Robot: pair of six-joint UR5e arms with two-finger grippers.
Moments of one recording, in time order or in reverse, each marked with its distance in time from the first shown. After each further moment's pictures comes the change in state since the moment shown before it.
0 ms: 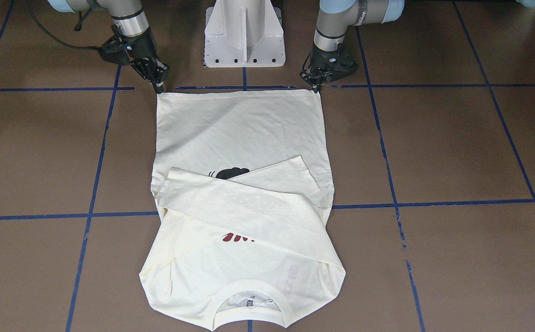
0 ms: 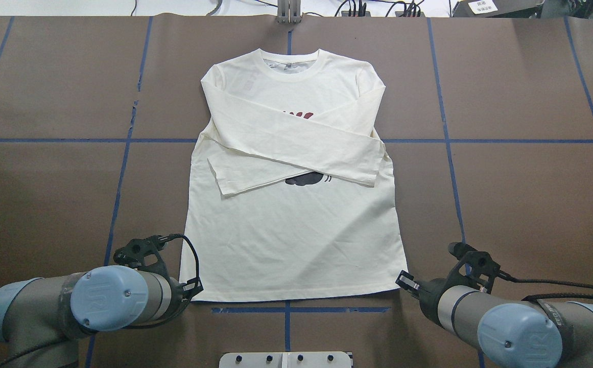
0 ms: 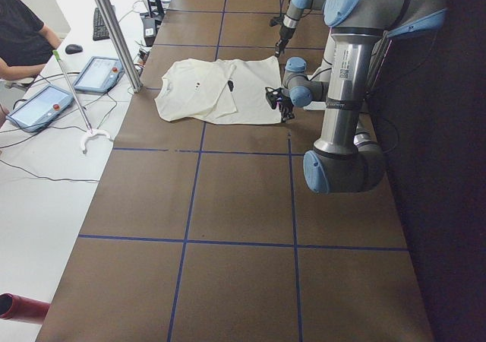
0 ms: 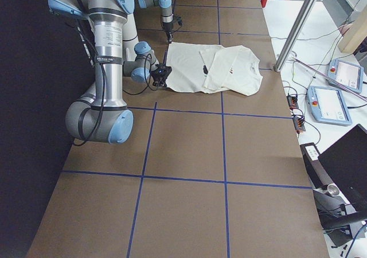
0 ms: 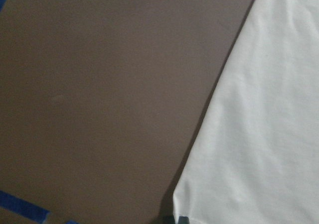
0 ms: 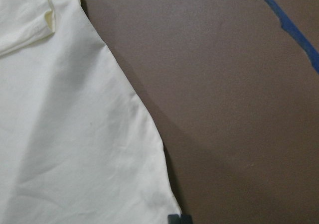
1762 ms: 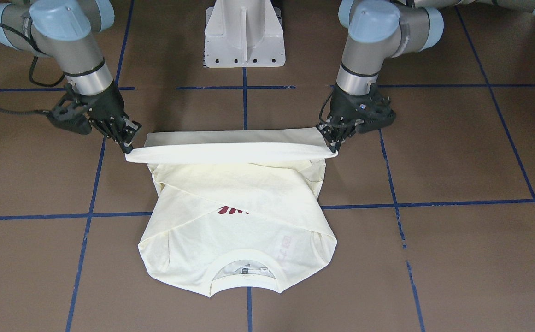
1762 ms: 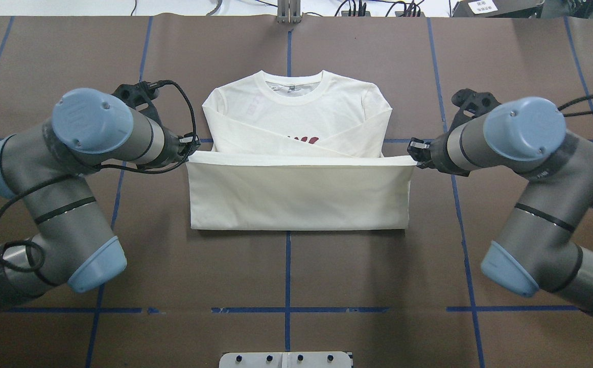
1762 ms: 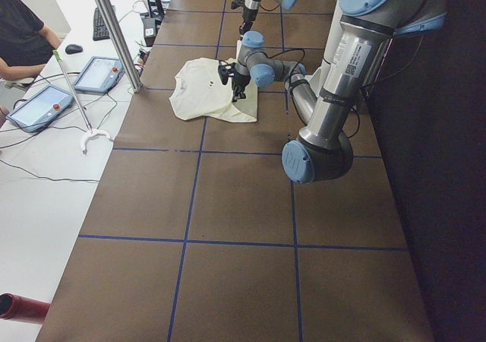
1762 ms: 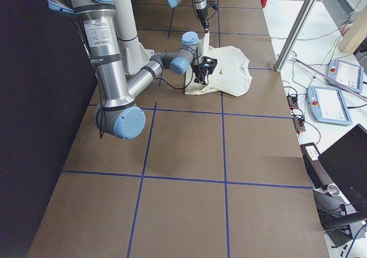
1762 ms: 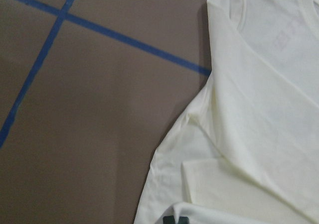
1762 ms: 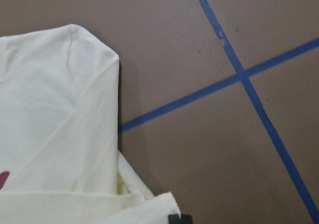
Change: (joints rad) left arm -0.456 -0.247 0.274 -0.098 -0.103 0.290; right arm 0.596 0.350 -0.271 -0.186 0.441 -0.544
